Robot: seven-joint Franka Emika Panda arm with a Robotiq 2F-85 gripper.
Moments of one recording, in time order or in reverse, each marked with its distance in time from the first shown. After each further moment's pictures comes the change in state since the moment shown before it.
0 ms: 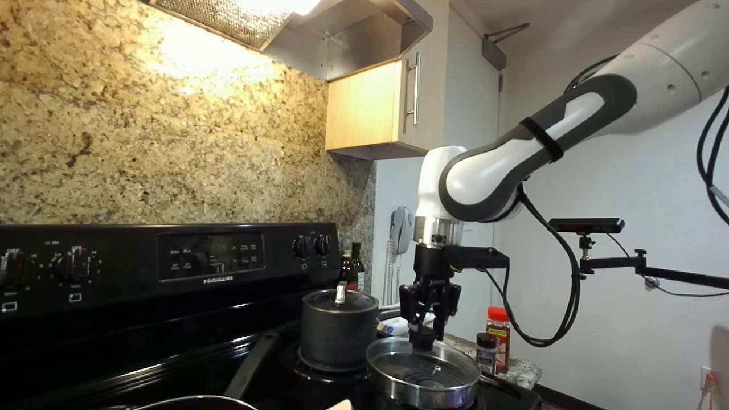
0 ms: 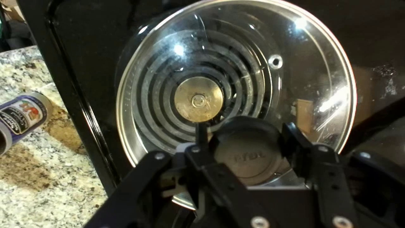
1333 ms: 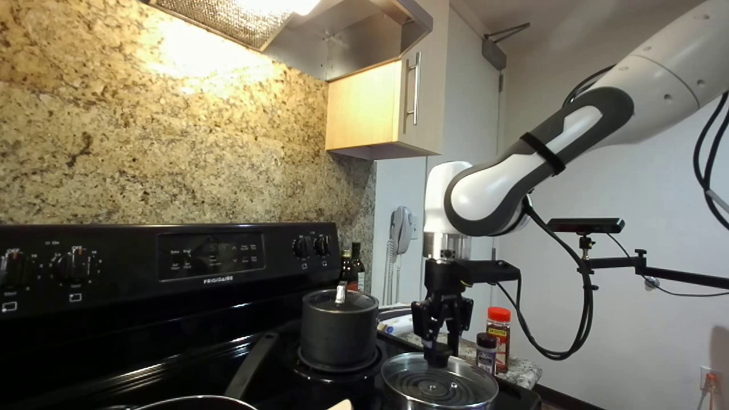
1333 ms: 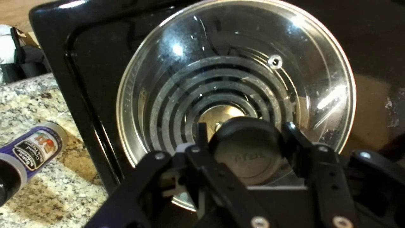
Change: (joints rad) arm -0.016 0.012 -0.014 -0.049 0.001 -0.001 -0.002
